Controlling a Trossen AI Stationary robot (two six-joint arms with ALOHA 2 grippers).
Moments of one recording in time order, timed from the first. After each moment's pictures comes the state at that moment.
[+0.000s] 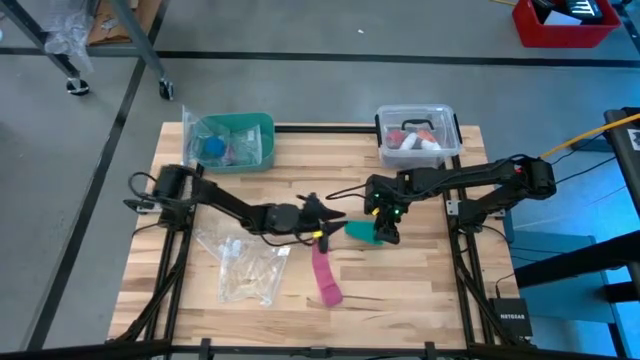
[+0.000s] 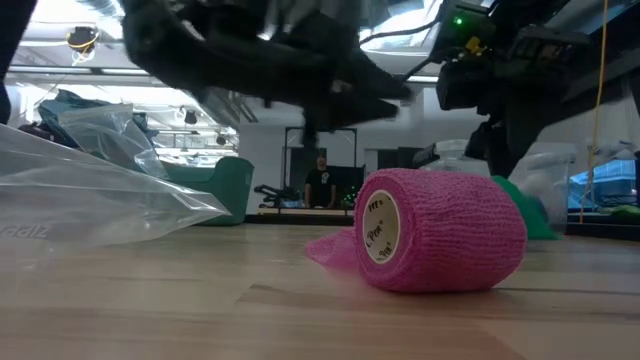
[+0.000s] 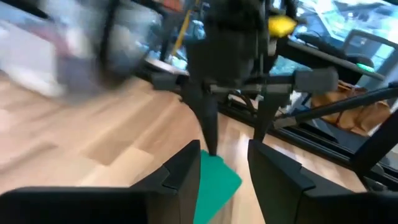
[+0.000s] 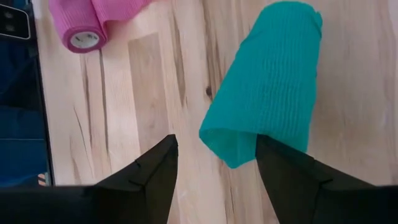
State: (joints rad) left arm -0.15 1.89 0.89 0.92 -0.32 -0.39; right arm -0.10 1.39 0.82 -0.64 -0.47 0.15
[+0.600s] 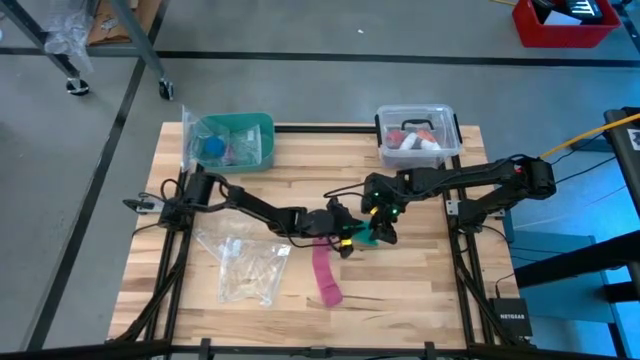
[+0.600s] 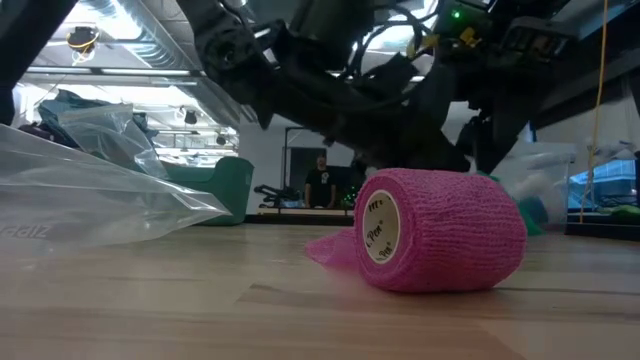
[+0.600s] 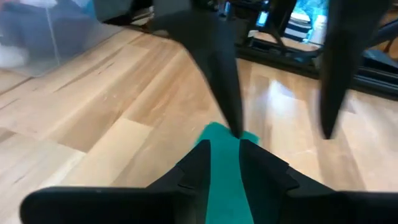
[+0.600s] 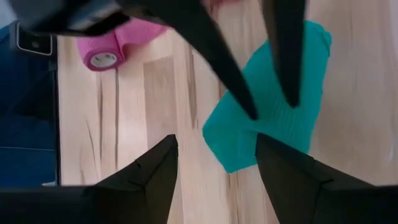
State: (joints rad) left arm -0.11 2.13 1.22 0.60 -0.30 -0.29; right arm -0.10 1.39 0.82 -0.56 -0.49 0.15
